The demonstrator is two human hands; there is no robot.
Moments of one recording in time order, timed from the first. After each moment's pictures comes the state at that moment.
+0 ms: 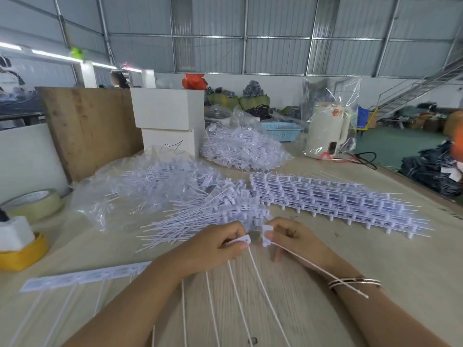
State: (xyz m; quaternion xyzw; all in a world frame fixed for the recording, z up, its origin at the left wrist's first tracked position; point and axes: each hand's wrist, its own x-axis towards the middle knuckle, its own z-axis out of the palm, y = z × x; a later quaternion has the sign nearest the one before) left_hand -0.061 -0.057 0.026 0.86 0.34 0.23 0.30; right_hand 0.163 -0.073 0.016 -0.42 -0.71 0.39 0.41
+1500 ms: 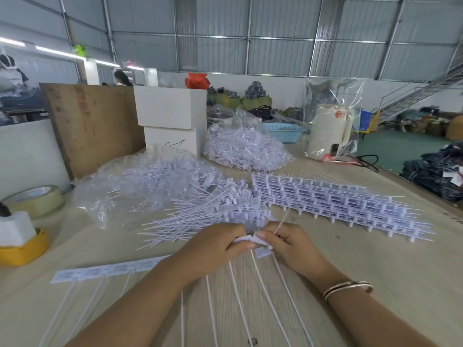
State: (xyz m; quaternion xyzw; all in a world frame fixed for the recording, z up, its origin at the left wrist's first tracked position) left_hand -0.053 -0.055 0.023 0.90 0.36 0.22 0.11; right_hand 0.143 -0.072 0.012 -0.41 -0.76 0.23 0.44
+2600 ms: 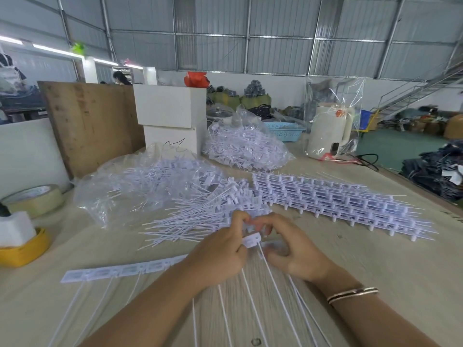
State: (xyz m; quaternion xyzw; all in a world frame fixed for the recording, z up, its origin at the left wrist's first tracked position) left_hand -0.043 -0.073 0.022 0.88 0.40 0.22 0.16; right_hand 0.148 -0.078 0.015 -0.36 -0.84 0.10 0.38
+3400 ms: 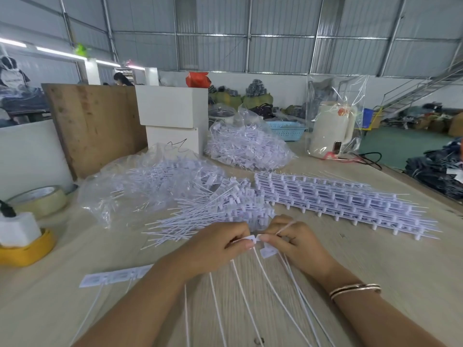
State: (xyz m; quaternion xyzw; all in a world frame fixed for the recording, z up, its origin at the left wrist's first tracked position) left_hand -0.063 -0.058 0.027 0.89 0.34 0.24 0.19; right_hand 0.146 -0.069 0.011 -0.36 -0.81 0.12 0.44
